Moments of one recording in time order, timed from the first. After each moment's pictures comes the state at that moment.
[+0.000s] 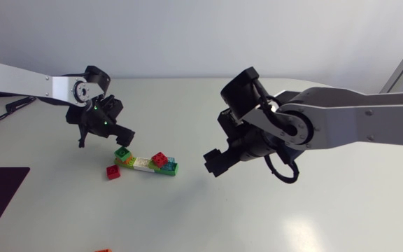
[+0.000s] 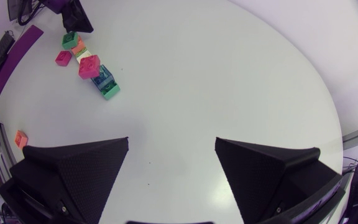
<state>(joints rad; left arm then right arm) -0.09 1.94 1.28 -0.52 -0.05 0.30 0.68 1.53 1.04 -0.44 0.13 0.06</state>
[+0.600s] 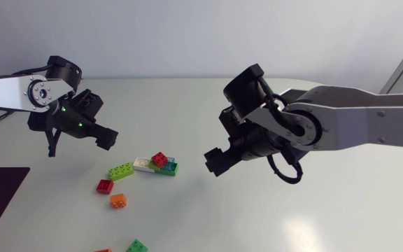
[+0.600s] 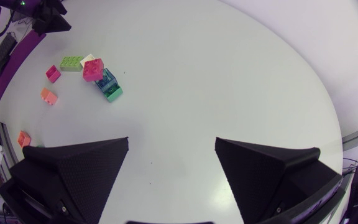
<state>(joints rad) -0.06 1.62 1.06 -0.50 -0.04 0.35 0.69 1.50 1.03 -0.44 0.13 0.06</state>
